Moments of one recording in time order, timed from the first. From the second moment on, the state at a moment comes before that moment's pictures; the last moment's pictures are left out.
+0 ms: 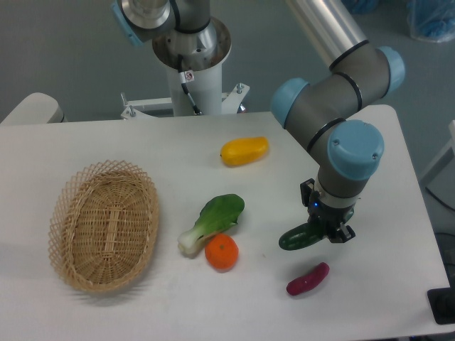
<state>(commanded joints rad) 2.58 -2.11 -1.40 -1.16 1.58 1.63</state>
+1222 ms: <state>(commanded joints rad) 2.55 -2.17 -1.51 -0.91 1.58 1.51</state>
